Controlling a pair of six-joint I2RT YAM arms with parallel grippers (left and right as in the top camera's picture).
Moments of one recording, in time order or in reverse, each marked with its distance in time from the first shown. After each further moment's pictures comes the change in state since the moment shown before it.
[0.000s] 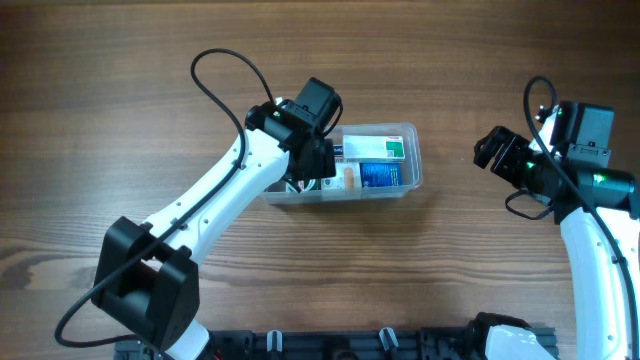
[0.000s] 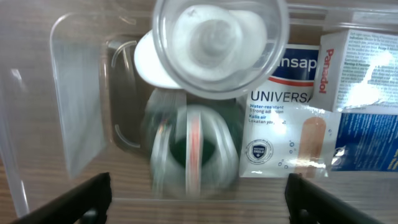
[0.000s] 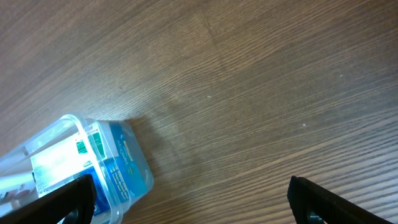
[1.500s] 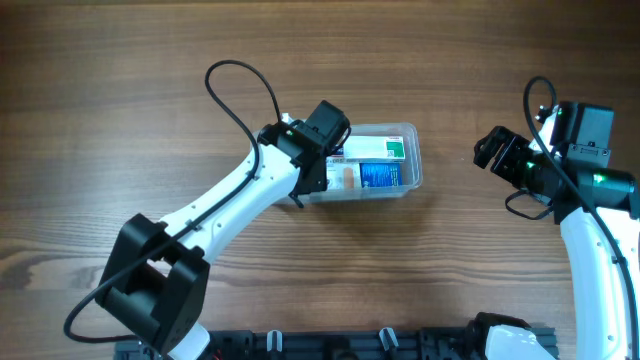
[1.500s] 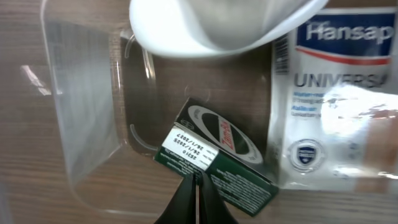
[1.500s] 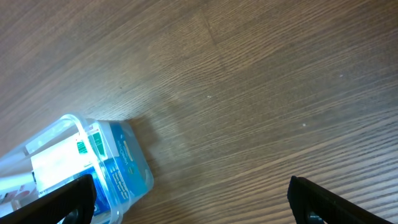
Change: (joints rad) left arm -0.054 0.001 -0.127 0.076 -0.117 0.014; right arm 0.000 0.000 0.000 0.000 0.000 0.000
